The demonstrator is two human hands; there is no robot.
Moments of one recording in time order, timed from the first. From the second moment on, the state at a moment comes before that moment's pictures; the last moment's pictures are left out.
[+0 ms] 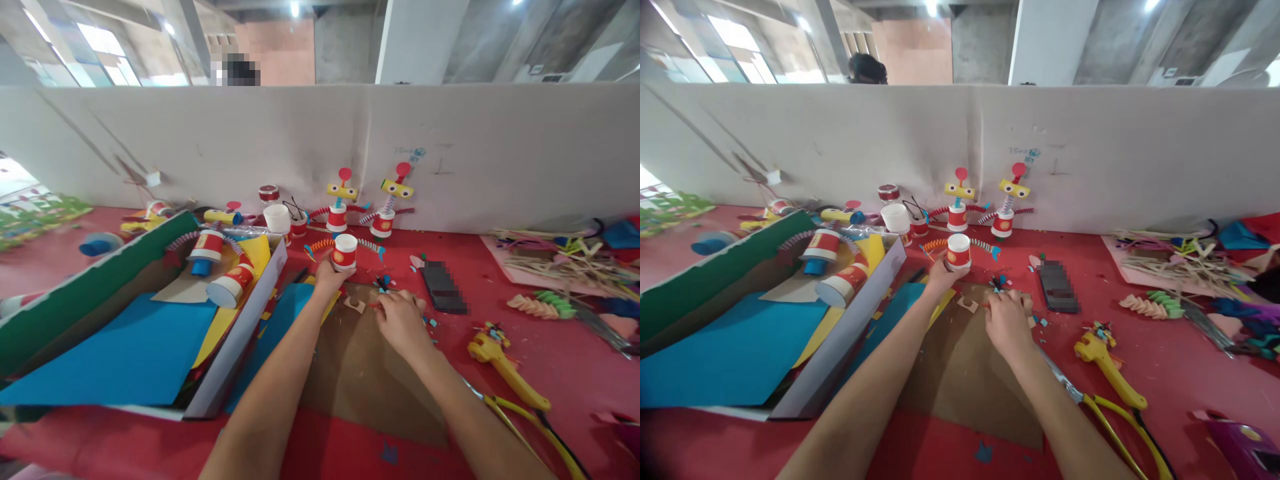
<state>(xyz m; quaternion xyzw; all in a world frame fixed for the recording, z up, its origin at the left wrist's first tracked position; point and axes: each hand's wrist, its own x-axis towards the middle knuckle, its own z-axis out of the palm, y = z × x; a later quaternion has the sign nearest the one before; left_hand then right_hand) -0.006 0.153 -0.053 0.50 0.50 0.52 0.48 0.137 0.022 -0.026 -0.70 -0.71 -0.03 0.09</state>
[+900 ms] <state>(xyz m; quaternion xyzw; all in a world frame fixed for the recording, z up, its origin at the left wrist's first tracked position) -0.067 0.066 -0.036 0.52 0.57 0.47 0.44 0.102 0.020 -0.029 -0.71 -0.69 -0.02 0.15</state>
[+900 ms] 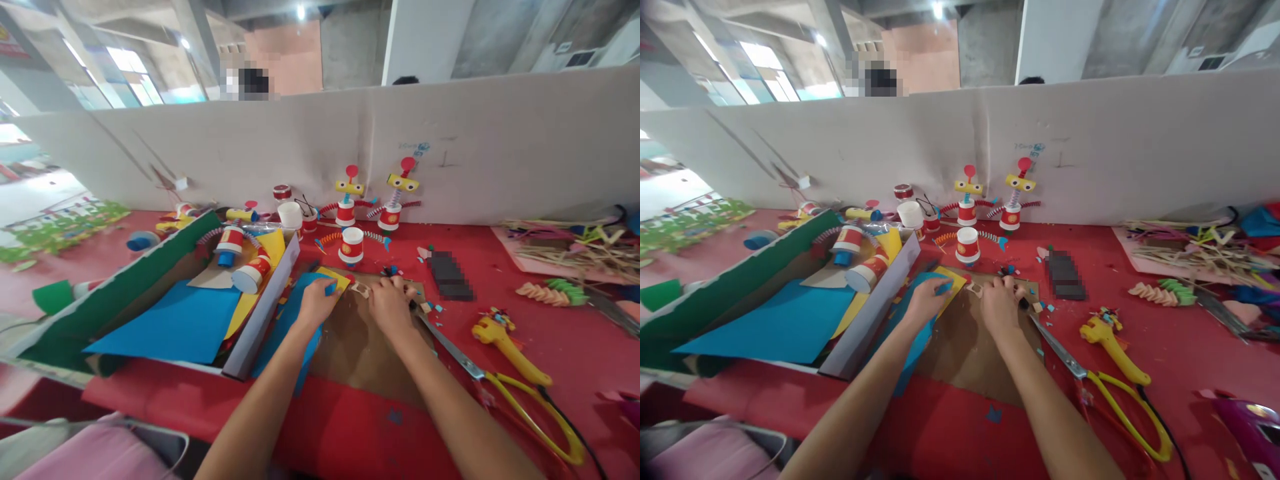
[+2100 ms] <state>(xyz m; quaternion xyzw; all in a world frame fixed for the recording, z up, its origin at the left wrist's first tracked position) -0.030 0.071 0.033 0.41 0.38 0.53 0.64 0.079 0.054 -0.036 -0.44 -0.17 0.54 0.69</state>
